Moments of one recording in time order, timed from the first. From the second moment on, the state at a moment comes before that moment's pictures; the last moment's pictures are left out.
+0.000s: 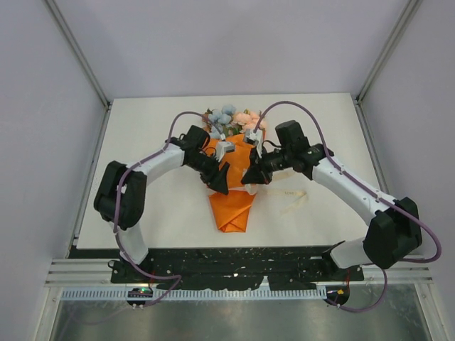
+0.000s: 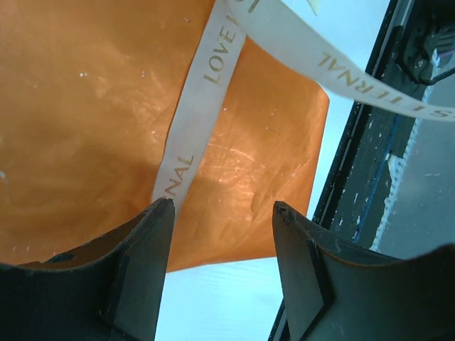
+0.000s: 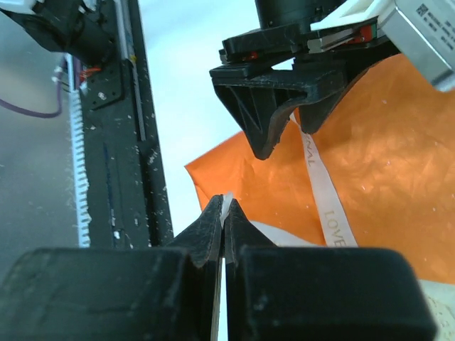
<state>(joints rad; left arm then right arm) -0.46 1.79 1.24 -0.62 0.82 0.27 0.50 1.41 1.15 -0.50 -0.88 -0.25</state>
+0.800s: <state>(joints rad) -0.43 1.95 1.39 -0.63 0.76 0.09 0.55 1.39 1.01 -0.39 -0.69 -0.41</state>
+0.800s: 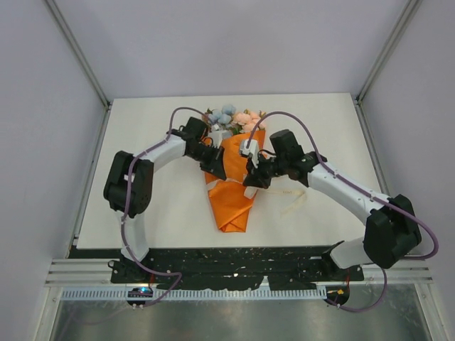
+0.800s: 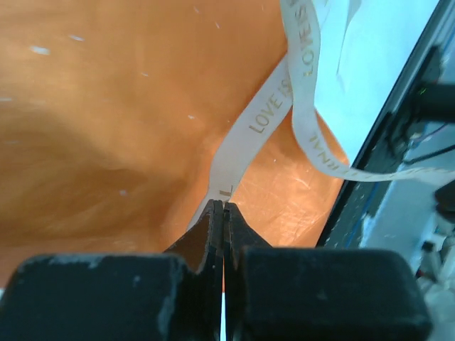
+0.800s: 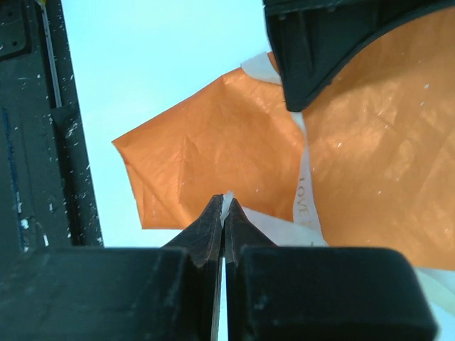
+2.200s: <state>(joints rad) -0.18 1.83 1.17 -0.10 0.93 -0.45 0.54 1.99 1.50 -0.48 -0.51 -0.48</state>
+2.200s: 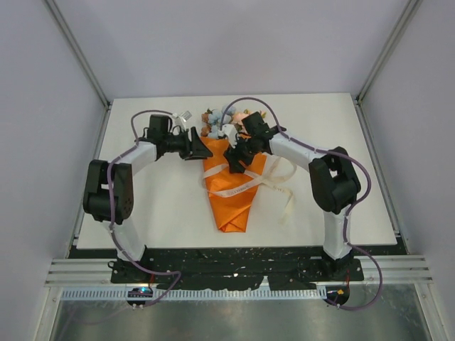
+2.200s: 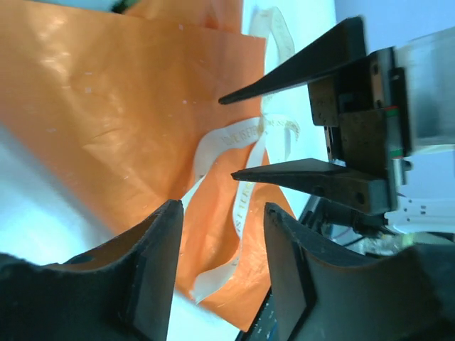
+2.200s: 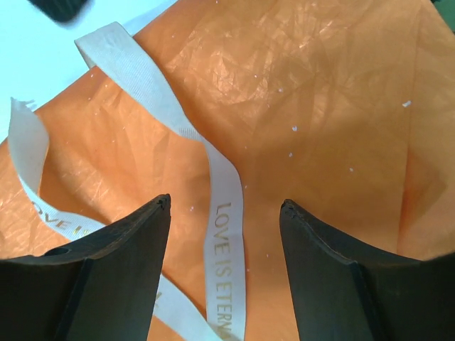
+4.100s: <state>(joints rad) -0.39 1.91 1.44 -0.74 0.86 0.22 0.72 1.69 1.22 -0.50 -0.58 -0.73</state>
